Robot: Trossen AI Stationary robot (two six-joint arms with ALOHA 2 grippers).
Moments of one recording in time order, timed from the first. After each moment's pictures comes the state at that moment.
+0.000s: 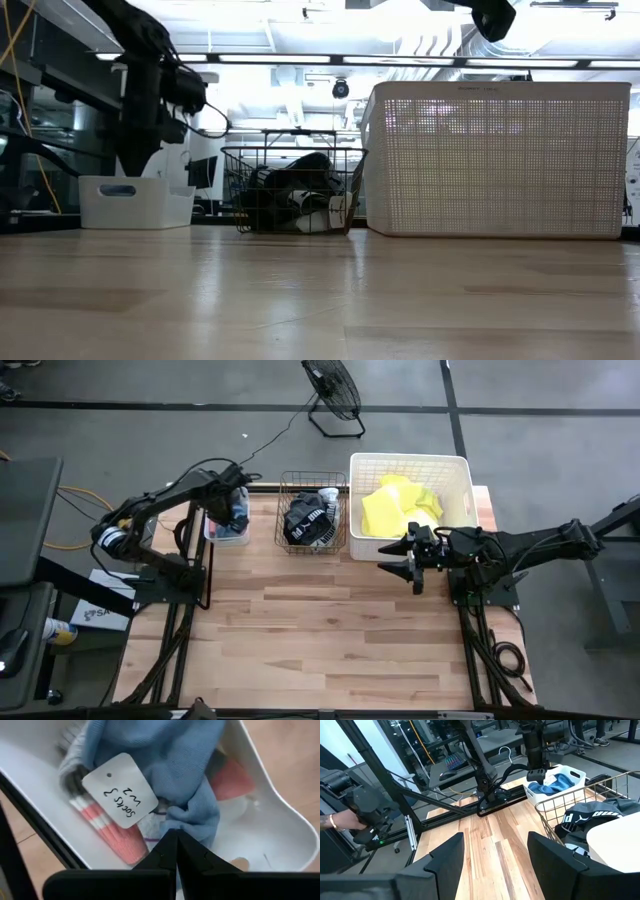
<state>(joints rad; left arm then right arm) 0.93 1.37 0.97 -1.06 -0.13 -0.14 0.15 0.82 0.74 -0.08 0.18 0.40</state>
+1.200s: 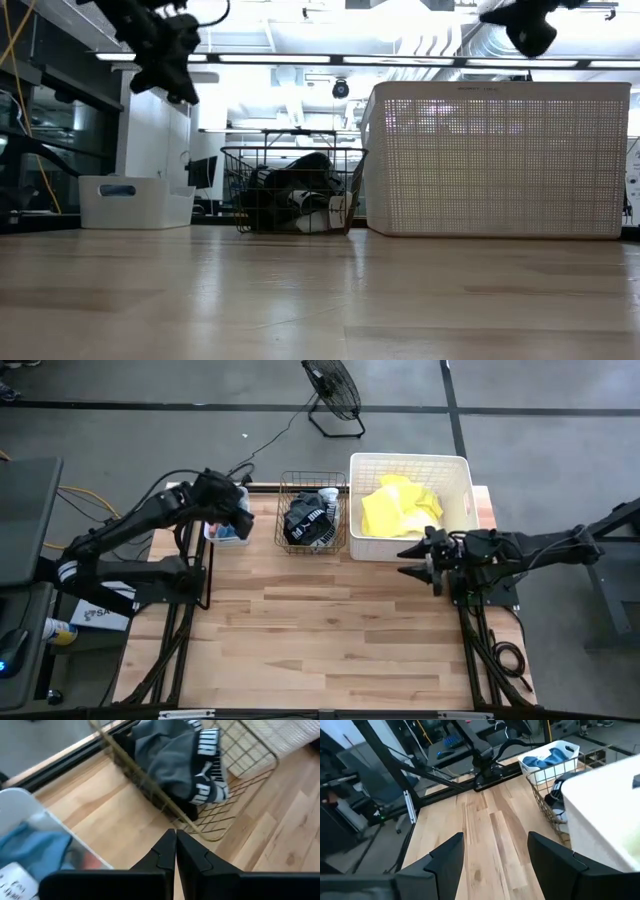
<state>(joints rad) 0.64 0.93 0.97 -0.80 0.10 -0.25 0.15 0.60 0.67 -0.34 0.15 0.41</state>
